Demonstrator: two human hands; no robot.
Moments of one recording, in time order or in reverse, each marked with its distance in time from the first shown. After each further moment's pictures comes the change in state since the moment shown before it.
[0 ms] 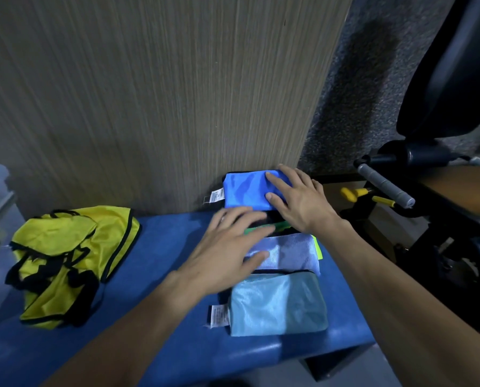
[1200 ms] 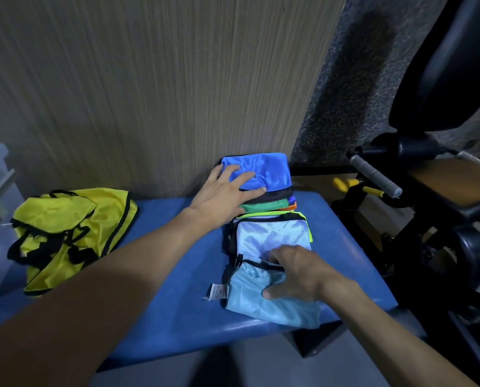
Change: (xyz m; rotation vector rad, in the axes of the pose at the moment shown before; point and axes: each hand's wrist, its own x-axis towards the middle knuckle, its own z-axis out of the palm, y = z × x) left_hand 0.053 -0.042 0.007 0.464 -0.220 0.002; right_hand -0.125 -0.040 0.007 0.115 -0.523 0.022
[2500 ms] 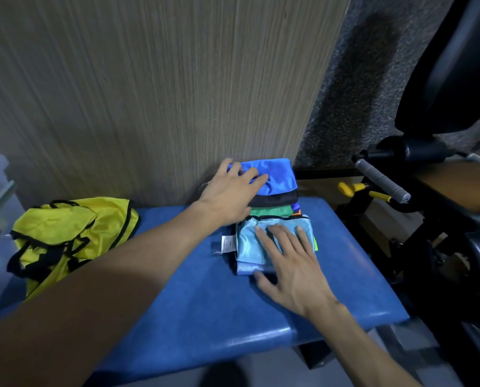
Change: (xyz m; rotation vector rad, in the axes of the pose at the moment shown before) left_hand 0.029 -0.002 -0.013 0.044 0.040 -0.033; right_hand 0.030 0.009 0.043 -0.151 0.670 -0.196
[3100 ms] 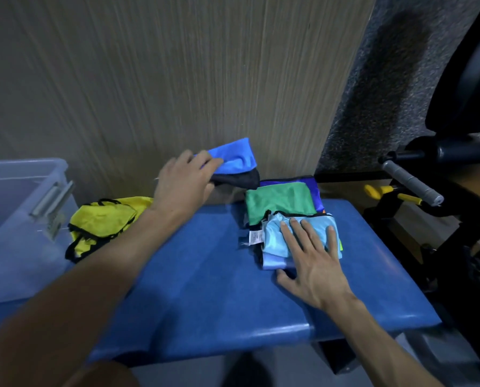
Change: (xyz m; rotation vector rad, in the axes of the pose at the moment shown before) left_hand -0.090 -0.085 -0.035 0.010 0.294 -0.265; right_hand 0.003 -0.006 0.013 -0.118 -0.019 0.073
